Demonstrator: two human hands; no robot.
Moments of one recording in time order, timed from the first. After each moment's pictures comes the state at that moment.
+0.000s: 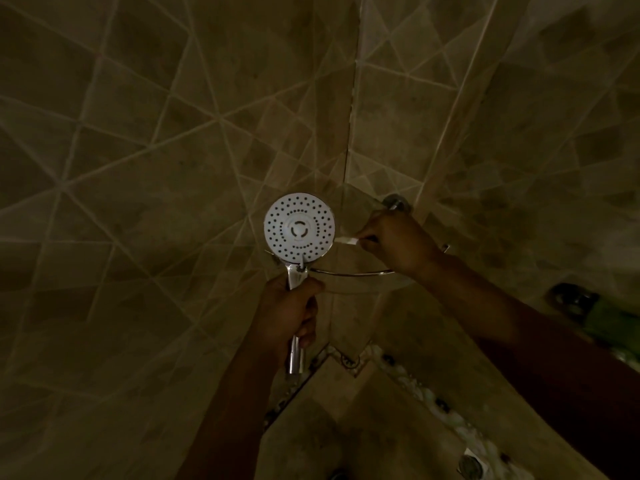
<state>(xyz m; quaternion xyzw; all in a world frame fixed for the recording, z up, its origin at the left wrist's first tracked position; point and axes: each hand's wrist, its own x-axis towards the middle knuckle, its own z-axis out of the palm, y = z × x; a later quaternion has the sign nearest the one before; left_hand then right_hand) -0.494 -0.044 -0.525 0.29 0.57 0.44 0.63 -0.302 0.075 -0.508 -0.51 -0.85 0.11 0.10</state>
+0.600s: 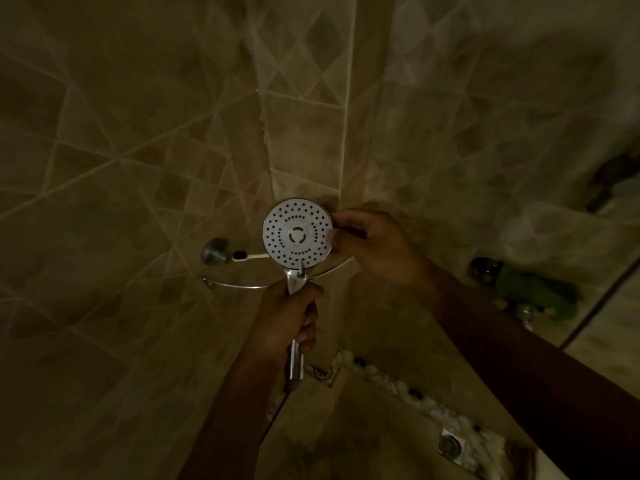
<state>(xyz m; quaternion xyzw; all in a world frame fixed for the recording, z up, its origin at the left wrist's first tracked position) -0.418 -0.047 -0.507 0.37 0.52 0.39 0.67 -0.250 -0.006 -0.454 -0.48 -0.62 0.44 0.44</state>
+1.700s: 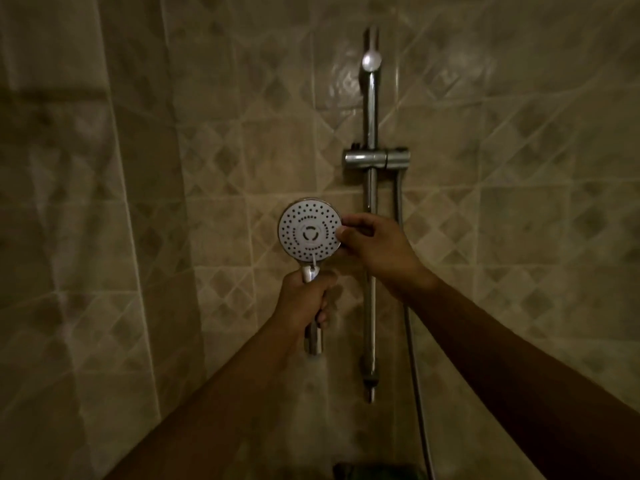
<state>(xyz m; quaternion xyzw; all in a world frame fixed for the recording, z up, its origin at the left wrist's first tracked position) -0.096 0.008 -0.232 0.64 0.22 0.45 0.59 0.015 -0.083 -0.163 -0.48 -0.56 0.09 0.67</state>
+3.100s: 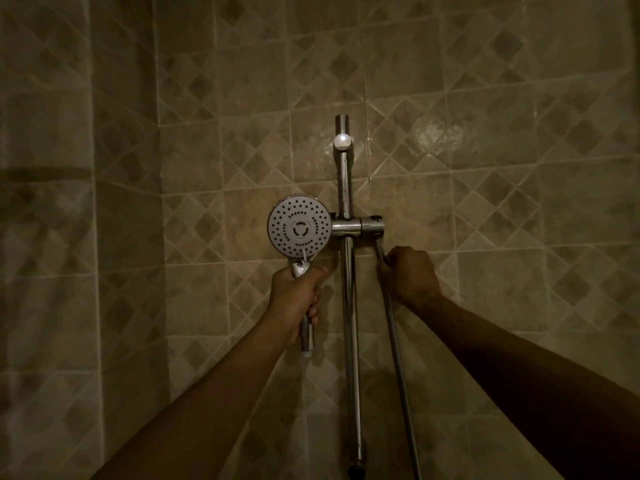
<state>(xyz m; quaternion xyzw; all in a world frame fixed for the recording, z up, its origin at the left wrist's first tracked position) -0.048 0.017 -0.134 0.63 0.16 0.52 0.55 0.138 -0.065 -0.111 -0.73 -0.45 -0.22 0.47</state>
